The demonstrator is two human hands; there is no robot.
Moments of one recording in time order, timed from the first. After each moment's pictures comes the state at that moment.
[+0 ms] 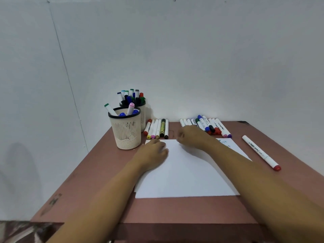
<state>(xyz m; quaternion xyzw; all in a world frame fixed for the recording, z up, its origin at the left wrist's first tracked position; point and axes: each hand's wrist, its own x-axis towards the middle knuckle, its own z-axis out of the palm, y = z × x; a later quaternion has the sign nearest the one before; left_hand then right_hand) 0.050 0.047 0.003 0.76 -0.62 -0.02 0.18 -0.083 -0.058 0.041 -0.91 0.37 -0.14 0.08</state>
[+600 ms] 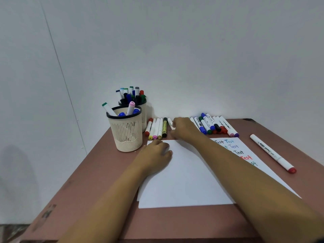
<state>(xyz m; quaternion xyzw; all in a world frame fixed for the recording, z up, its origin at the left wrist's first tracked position) 0.058 0.041 -0.005 0.76 -0.62 -0.02 0.21 -0.028 -0.074 0.044 -0.89 0.40 -0.20 0.12</state>
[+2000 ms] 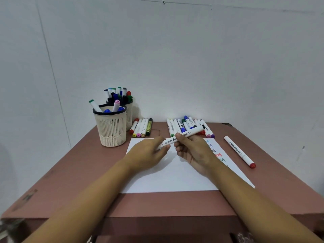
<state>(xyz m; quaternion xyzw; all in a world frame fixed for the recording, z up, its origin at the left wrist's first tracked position) 0.008 0.066 0.014 0.64 -0.70 0.04 0.31 -0.143 -0.012 0.021 -0.56 0.24 -0.38 0.70</state>
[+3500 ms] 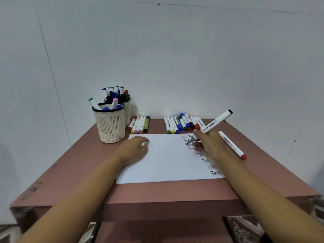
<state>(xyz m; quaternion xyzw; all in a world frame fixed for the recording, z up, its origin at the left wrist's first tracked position) 0.043 0.066 0.004 0.76 -0.61 -0.05 0.22 -0.182 -0.023 0.025 -0.57 0.39 -0.47 0.55</state>
